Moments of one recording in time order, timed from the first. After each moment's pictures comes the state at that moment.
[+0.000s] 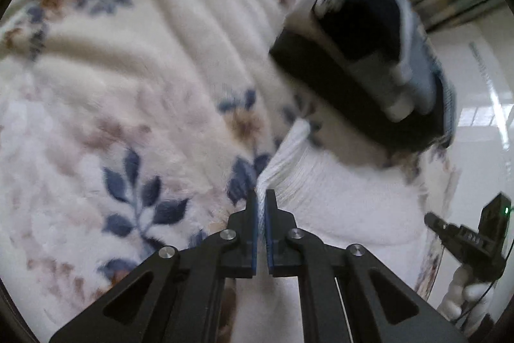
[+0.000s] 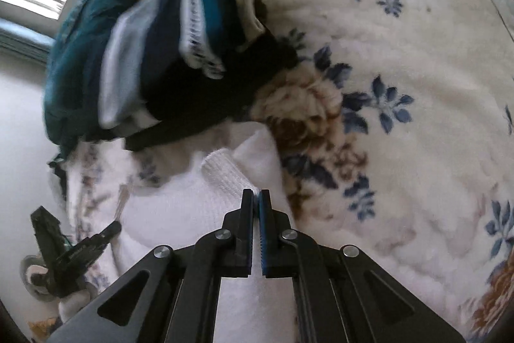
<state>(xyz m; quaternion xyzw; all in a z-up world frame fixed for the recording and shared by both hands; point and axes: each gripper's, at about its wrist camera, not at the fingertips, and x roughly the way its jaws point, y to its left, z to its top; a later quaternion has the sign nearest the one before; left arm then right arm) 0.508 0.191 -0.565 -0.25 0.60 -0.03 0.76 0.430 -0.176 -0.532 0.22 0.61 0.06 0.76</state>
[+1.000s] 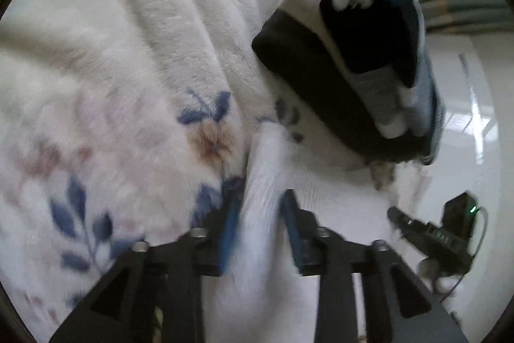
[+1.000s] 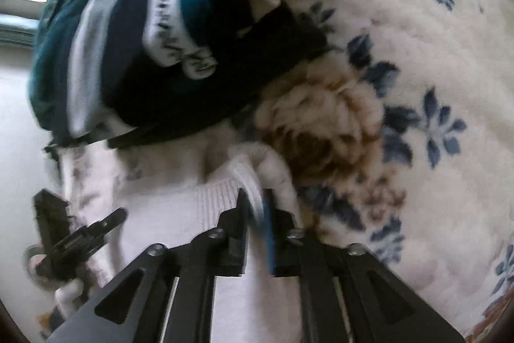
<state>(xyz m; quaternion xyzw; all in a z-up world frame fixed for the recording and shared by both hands) 0.538 0.205 -0.573 -0.34 0.61 -0.08 0.71 0.475 -0.150 -0.564 0.23 0.65 0.10 0.72</state>
